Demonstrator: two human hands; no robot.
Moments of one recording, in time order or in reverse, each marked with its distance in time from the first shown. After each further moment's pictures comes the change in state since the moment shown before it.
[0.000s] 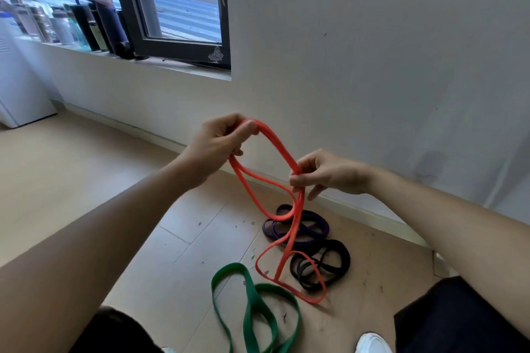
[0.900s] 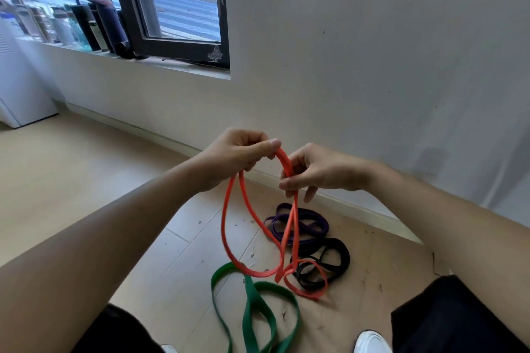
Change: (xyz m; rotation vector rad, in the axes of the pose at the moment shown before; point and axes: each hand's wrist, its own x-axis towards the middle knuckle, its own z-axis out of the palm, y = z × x) left_hand -0.001 0.007 0.022 0.030 -0.264 -0.106; right_hand -0.010 -0.029 0.011 -0.130 -0.015 -0.029
